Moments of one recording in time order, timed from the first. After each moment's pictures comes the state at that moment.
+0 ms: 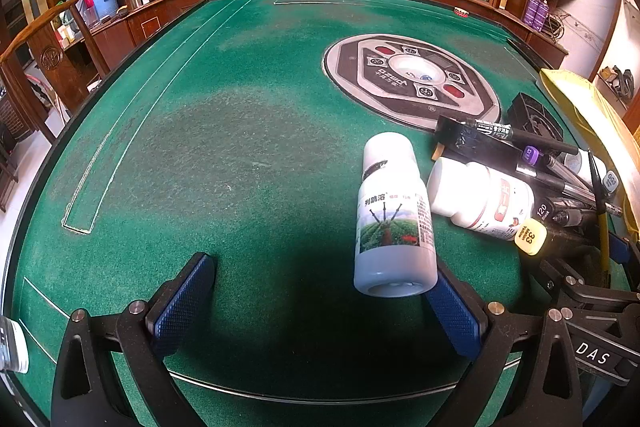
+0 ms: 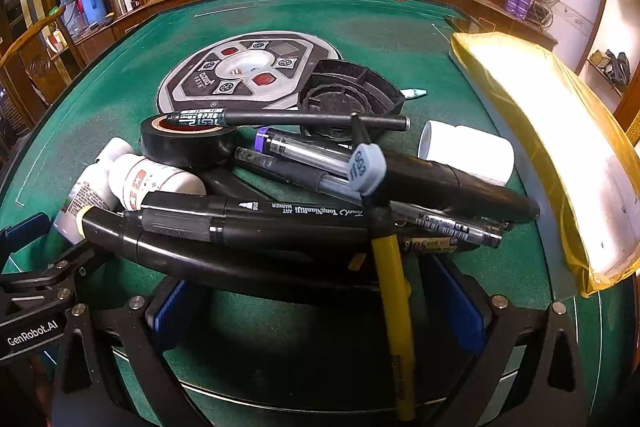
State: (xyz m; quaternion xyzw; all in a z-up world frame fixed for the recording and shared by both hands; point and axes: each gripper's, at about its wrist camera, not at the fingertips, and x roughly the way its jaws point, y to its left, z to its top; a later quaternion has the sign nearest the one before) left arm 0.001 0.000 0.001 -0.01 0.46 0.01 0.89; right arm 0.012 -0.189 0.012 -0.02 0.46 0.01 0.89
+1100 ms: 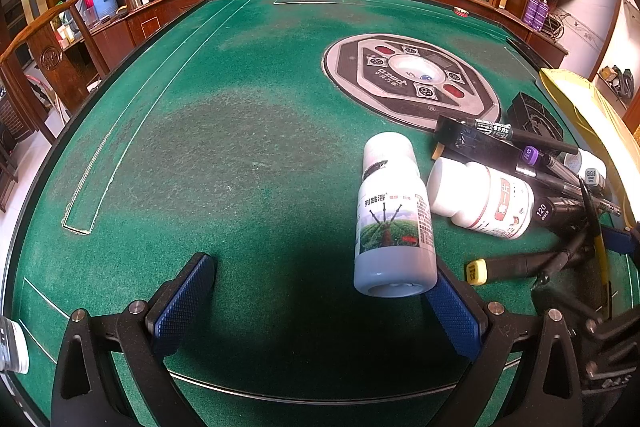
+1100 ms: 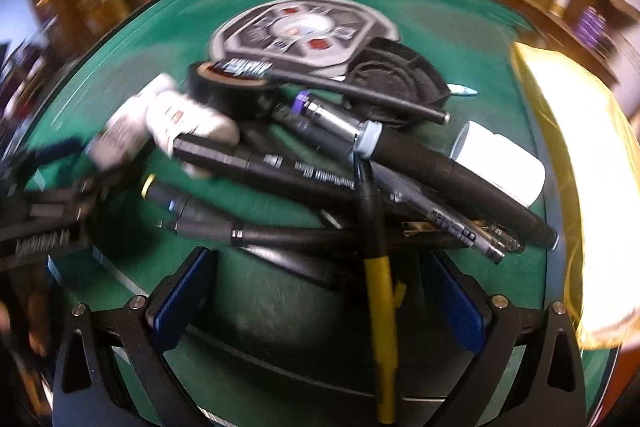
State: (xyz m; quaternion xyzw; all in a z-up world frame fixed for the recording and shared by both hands) left arm 0.002 0.000 0.000 -0.01 0.46 0.01 0.89; right arm 0.009 -0.194 0.006 -0.10 0.51 0.15 0.84
